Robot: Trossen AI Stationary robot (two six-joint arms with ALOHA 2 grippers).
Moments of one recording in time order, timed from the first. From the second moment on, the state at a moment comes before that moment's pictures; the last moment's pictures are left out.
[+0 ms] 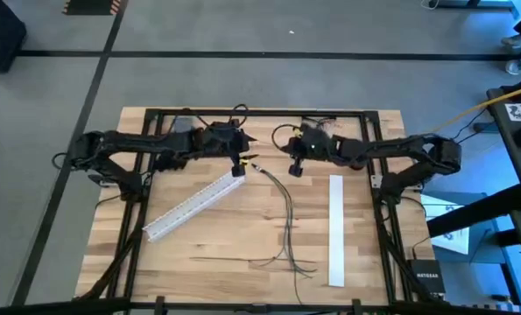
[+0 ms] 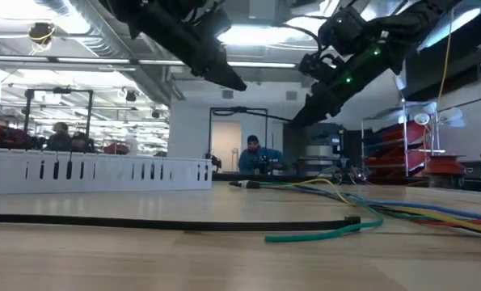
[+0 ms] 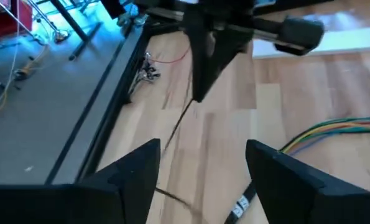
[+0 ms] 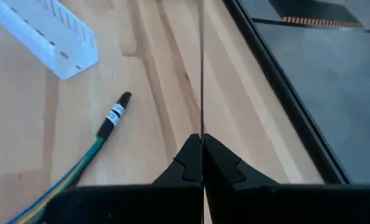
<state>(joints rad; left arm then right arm) 0.23 1.48 0.98 -0.01 -0.12 0.34 -0.28 1.44 0.72 0.10 0.13 -0.24</state>
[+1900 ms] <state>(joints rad) 0.26 1.56 0.76 0.51 0.13 0.10 -0.28 1.00 0.42 0.20 -0.02 -0.01</state>
